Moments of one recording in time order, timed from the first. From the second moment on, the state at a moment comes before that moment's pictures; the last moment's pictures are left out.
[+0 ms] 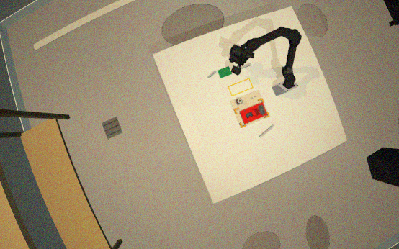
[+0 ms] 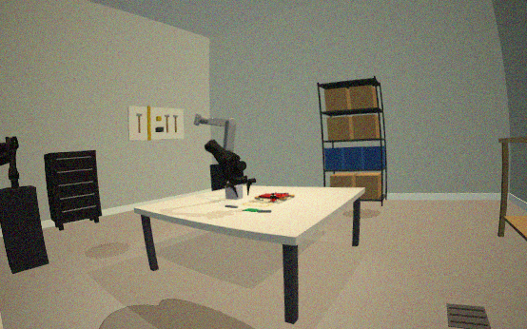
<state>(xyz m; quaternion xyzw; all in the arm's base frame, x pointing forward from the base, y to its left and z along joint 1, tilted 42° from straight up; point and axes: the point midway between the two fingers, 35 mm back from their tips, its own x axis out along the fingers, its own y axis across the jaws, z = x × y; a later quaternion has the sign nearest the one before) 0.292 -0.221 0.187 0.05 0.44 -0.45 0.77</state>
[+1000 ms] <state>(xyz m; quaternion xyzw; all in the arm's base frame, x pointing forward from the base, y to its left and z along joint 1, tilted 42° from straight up) 0.367 -0.012 0.051 -0.24 0.64 -0.25 0.69</state>
